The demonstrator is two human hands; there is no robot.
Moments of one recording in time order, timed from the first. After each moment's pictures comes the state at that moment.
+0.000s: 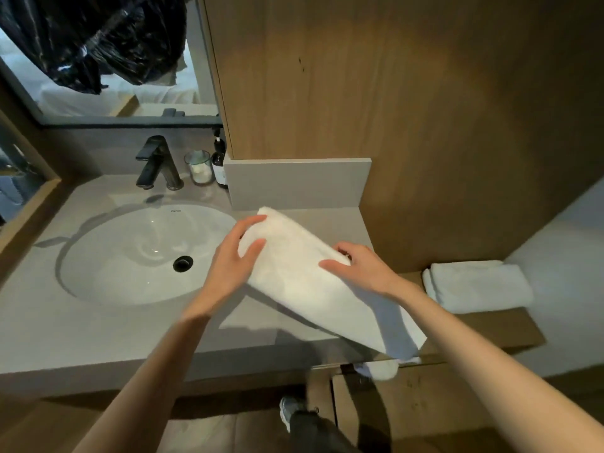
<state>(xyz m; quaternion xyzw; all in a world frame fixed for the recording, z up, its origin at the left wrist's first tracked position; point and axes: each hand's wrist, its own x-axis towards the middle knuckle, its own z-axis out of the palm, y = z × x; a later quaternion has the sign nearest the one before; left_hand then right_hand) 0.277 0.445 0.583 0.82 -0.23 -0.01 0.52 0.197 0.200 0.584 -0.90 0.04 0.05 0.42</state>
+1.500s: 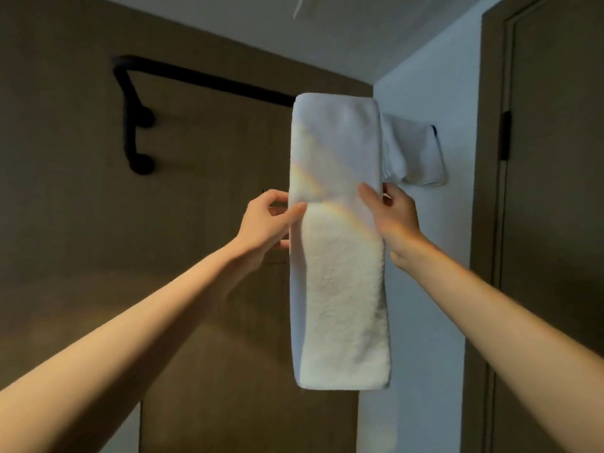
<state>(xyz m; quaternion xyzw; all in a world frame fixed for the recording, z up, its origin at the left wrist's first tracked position) -0.052 -0.003 1.050 0.59 -0.43 0.08 0.68 -0.156 -0.161 1.065 -0.67 0.05 -0.56 0.47</state>
